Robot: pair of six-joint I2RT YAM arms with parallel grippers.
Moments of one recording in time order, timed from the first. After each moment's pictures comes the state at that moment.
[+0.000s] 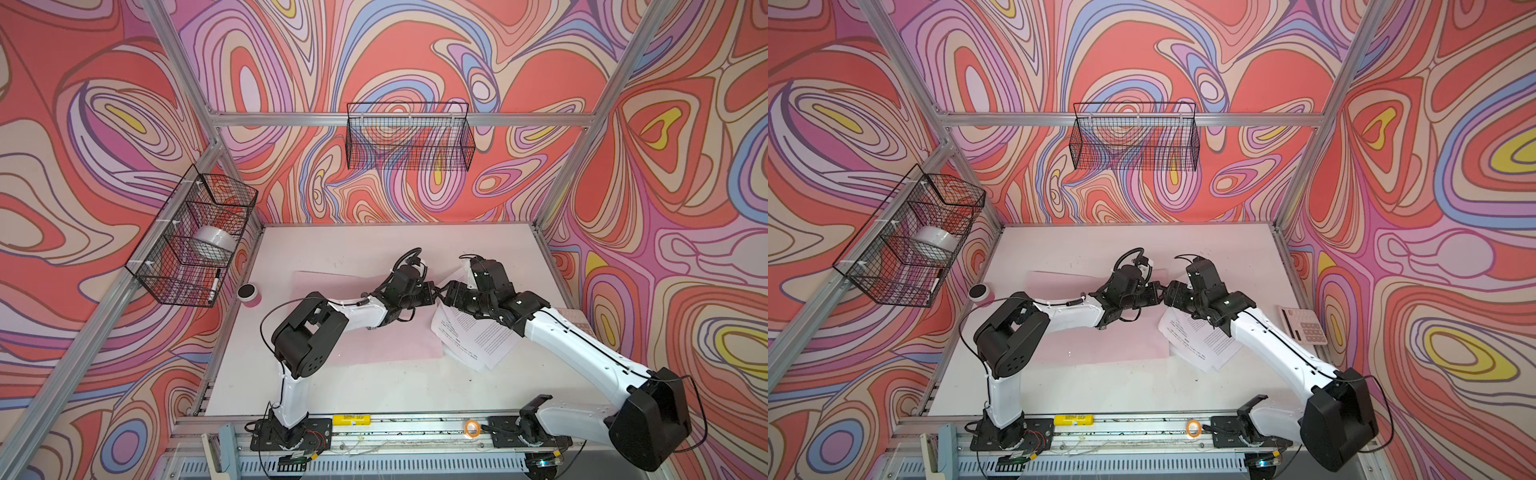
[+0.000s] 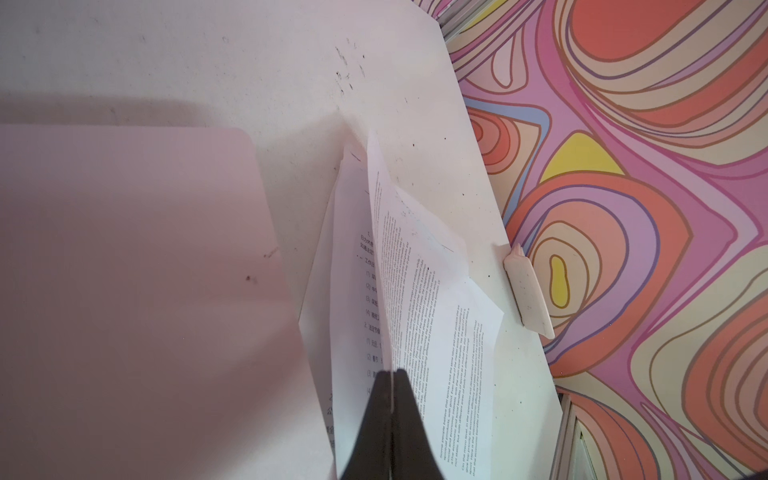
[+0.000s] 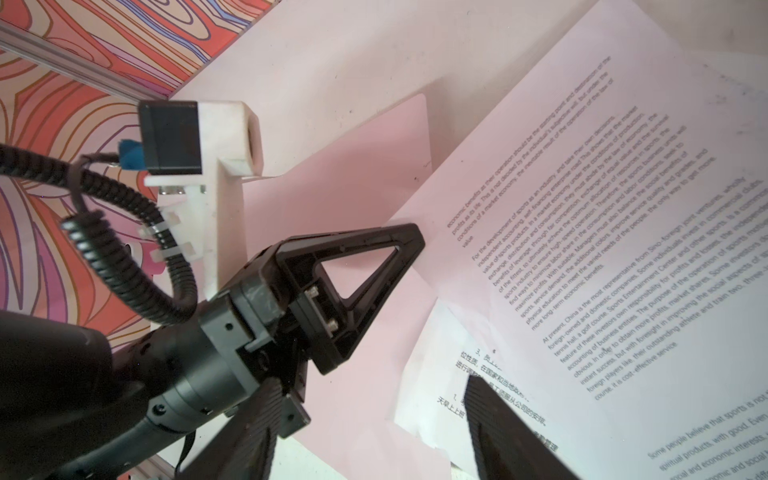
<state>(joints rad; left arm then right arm) -0.75 1.95 1.16 0.31 0.24 -0.81 0.47 1.24 0.94 -0.47 -0.11 0.74</state>
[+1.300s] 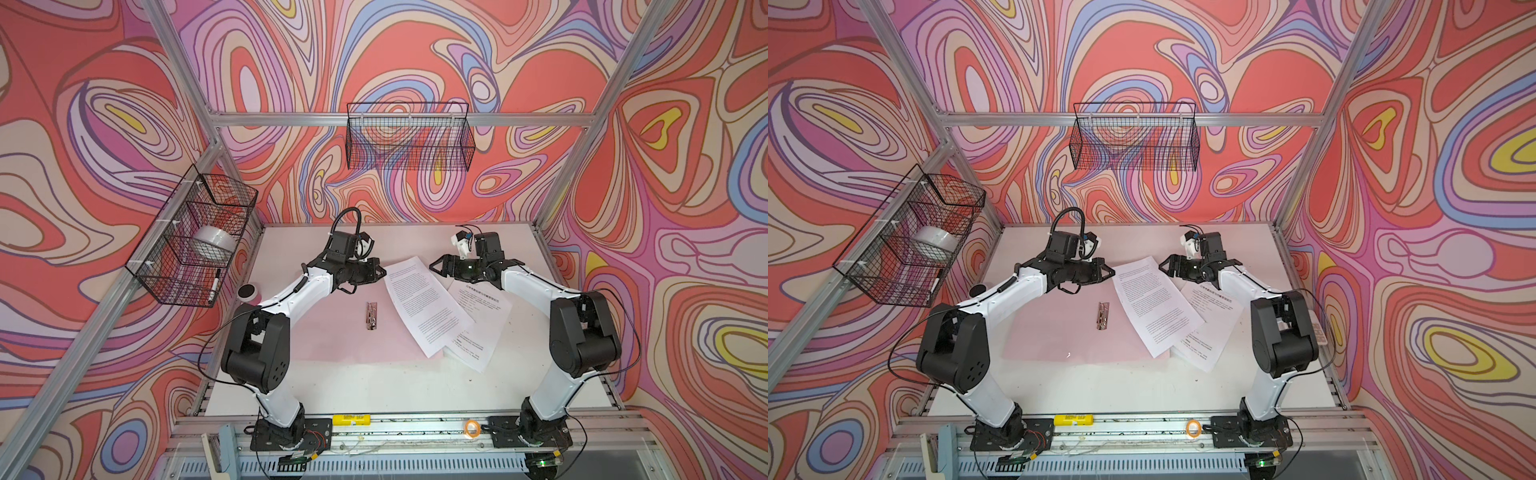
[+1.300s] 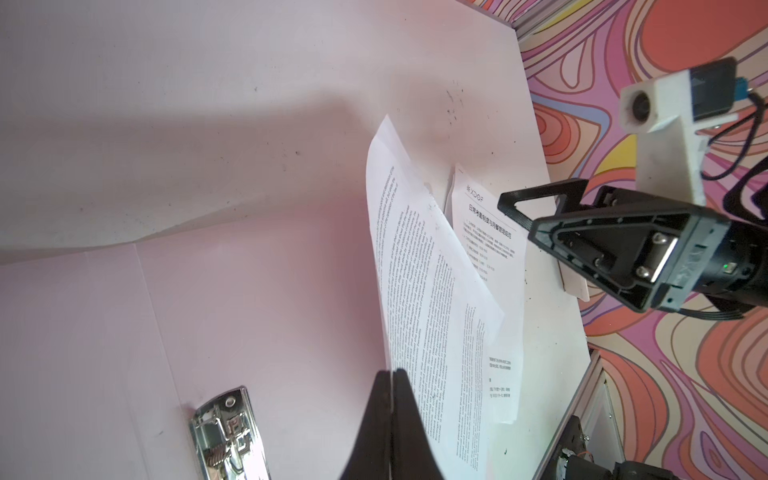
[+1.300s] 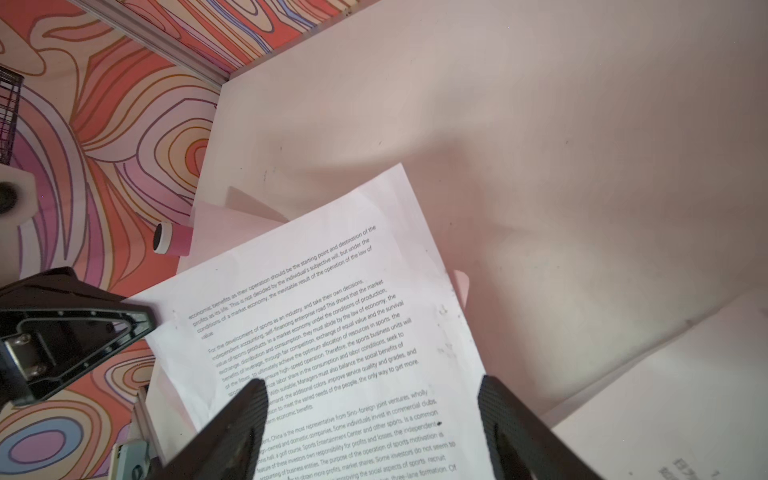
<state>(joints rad) -0.34 1.70 1.25 -0.33 0.51 -0.45 0.21 1.77 1.22 -0.21 -0.55 0.36</state>
